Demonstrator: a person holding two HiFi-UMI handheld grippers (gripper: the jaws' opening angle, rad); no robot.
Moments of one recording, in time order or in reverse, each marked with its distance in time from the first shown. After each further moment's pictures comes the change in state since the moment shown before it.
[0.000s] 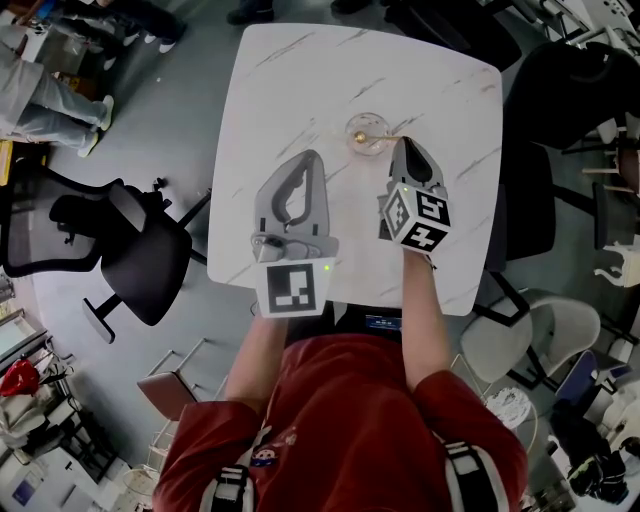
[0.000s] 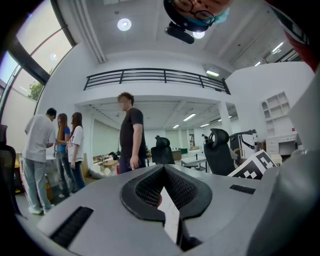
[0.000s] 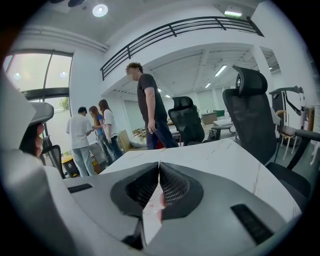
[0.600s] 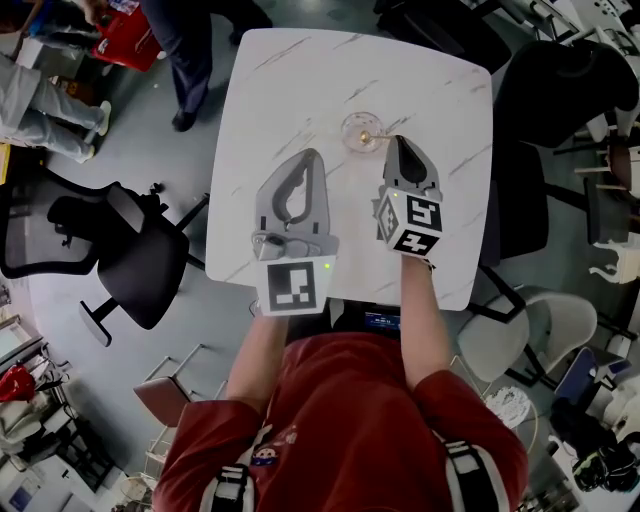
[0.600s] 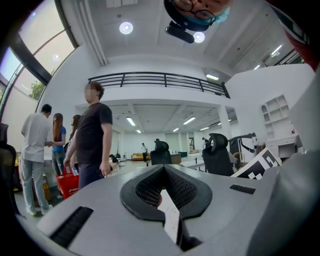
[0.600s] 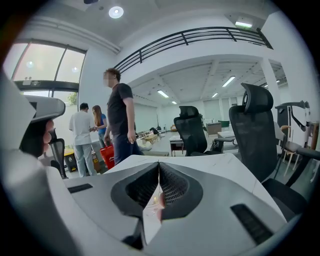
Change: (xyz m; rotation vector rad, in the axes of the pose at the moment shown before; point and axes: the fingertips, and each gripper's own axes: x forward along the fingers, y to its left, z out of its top) left arm -0.017 -0.003 0.020 -0.016 -0.047 -0.004; right arm -0.027 0.023 0.026 -0.113 -0.068 0.019
